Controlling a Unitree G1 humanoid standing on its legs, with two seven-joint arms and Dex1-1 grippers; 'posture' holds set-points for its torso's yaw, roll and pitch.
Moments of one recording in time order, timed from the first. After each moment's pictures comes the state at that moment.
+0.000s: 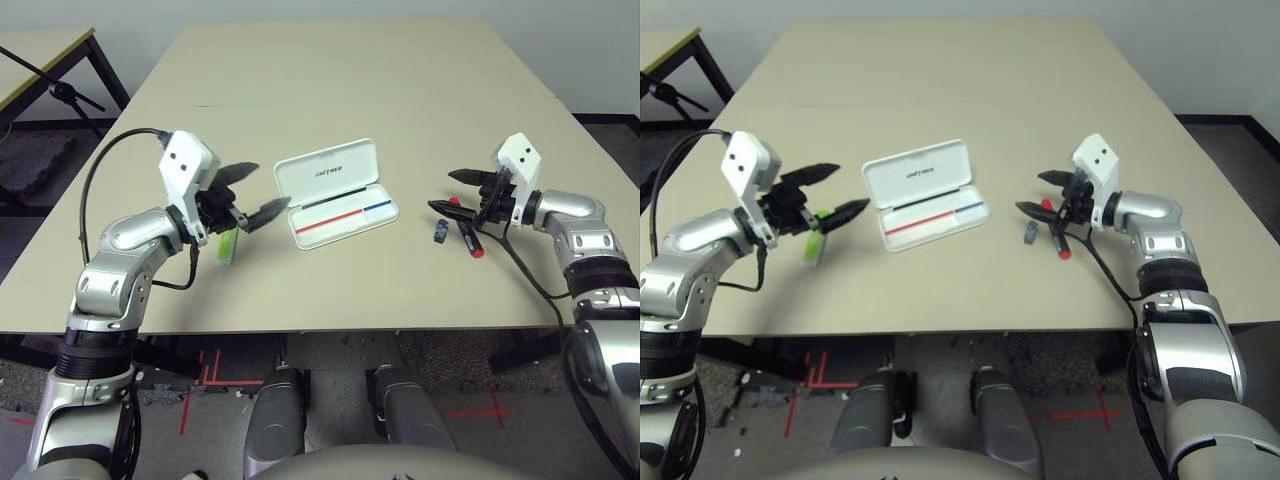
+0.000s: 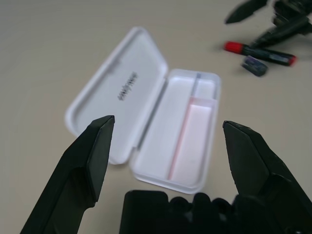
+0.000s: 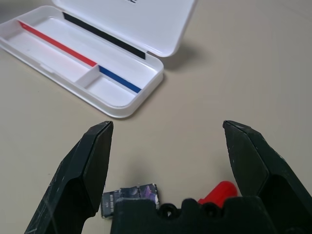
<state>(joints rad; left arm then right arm) -0.35 0.64 0.00 -0.22 -0.40 0.53 -0.81 -0.70 -0.59 -0.02 0.74 0.13 -0.01 1.15</state>
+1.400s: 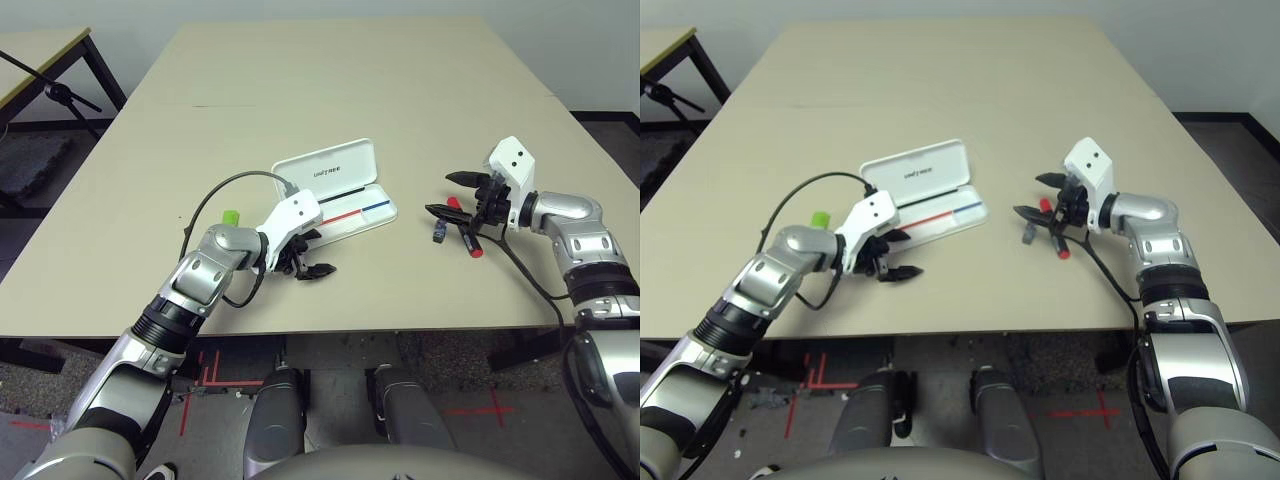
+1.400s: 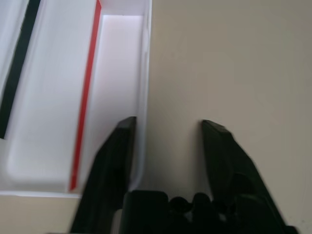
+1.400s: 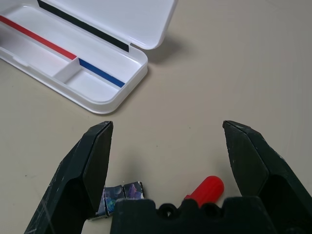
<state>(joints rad) -0.52 0.53 -0.38 0.02 -0.11 0.60 -0.93 -0.67 -0.59 -0.01 0.71 0.12 -0.02 1.05</state>
